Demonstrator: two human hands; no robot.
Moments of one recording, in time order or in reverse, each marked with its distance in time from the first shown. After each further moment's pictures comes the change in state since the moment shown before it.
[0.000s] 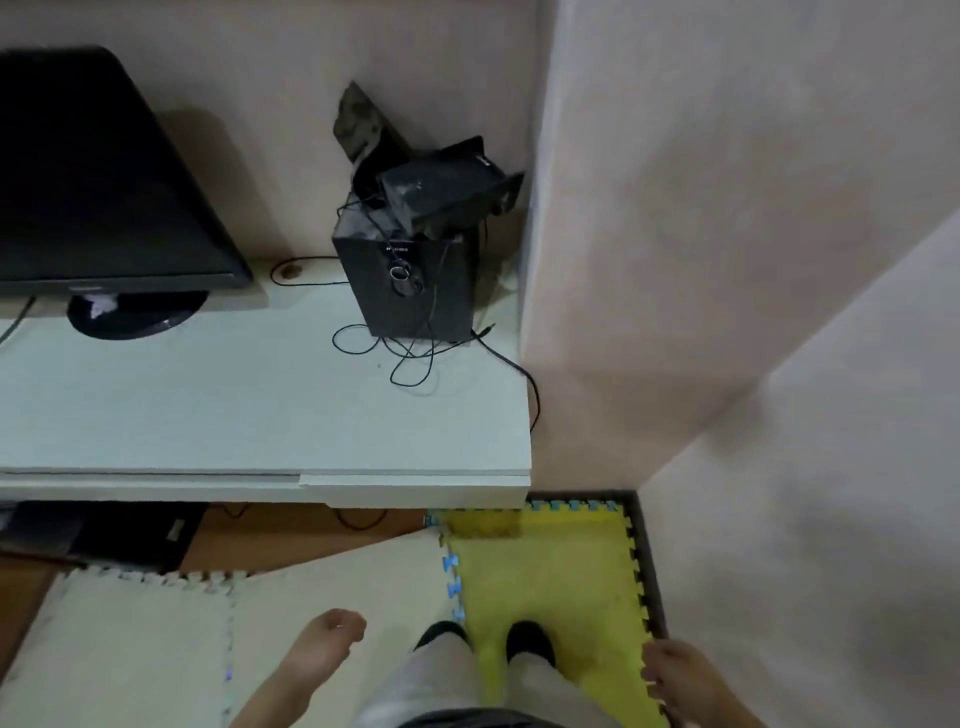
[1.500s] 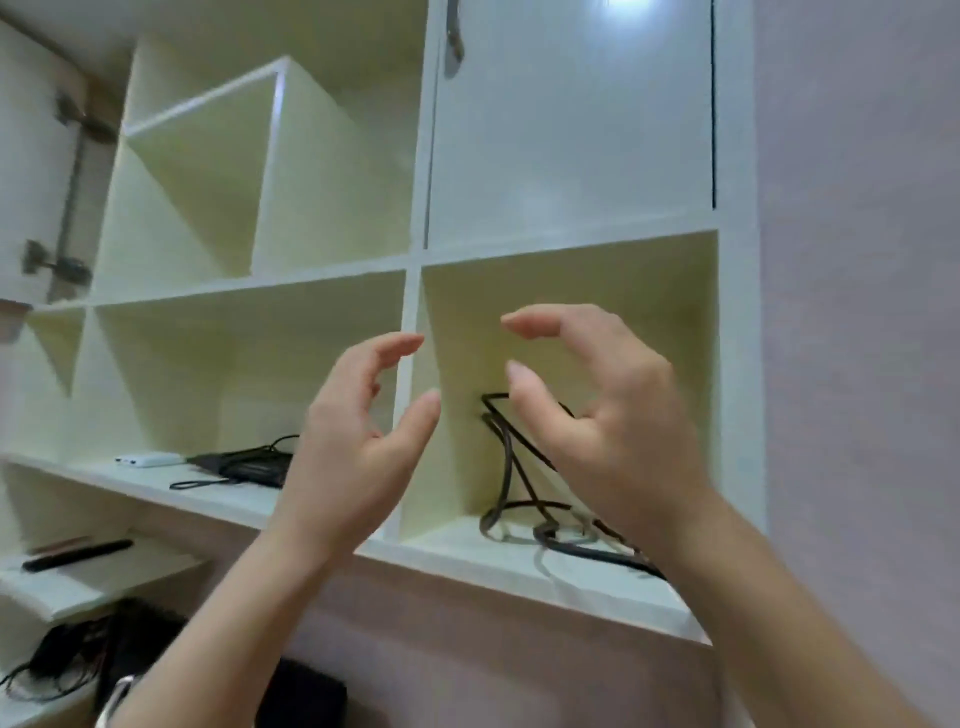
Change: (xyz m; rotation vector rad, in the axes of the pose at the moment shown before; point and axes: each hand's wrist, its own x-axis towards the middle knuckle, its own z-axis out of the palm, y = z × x) left_hand -0.379 0.432 -0.235 -0.307 1.267 1.821; right_hand -0.490 -0.542 -0.071 0.065 0.556 -2.663
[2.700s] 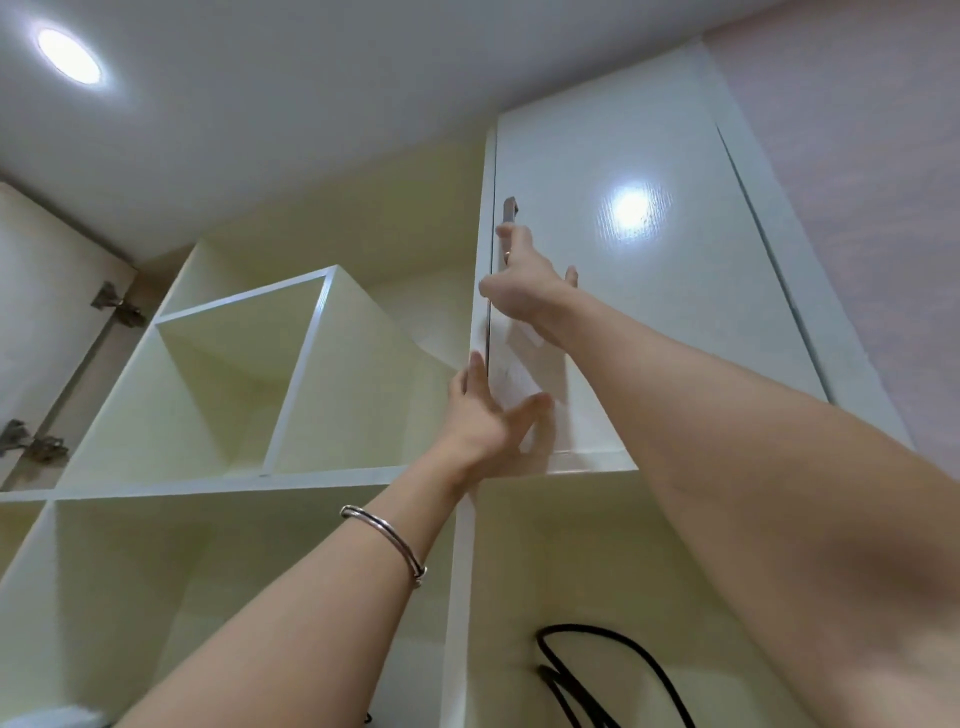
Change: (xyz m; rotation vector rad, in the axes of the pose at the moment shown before) left_hand 0.224 -0.027 0.045 -0.131 -0.164 -0.059; right_hand 0.302 0.026 0.081 -0.121 -0.099 0.314
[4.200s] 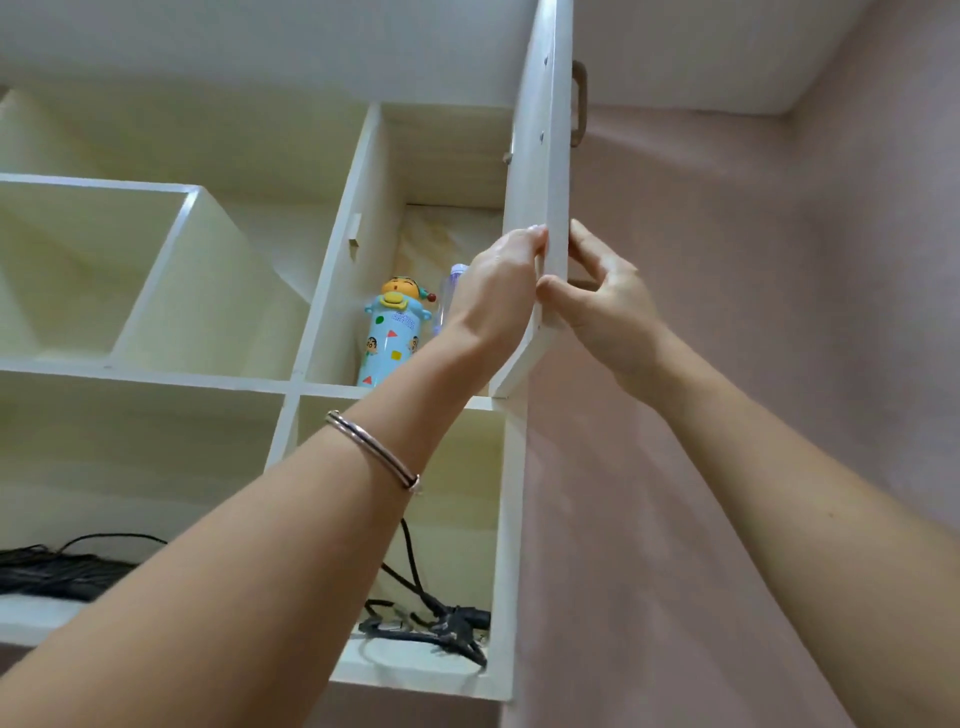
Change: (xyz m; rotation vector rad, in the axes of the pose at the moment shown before) left_hand -0.138 0.248 0.028 -0.689 -0.112 0.159; right_hand -0.218 -0.012 -0.229 0.160 0.049 -0.074
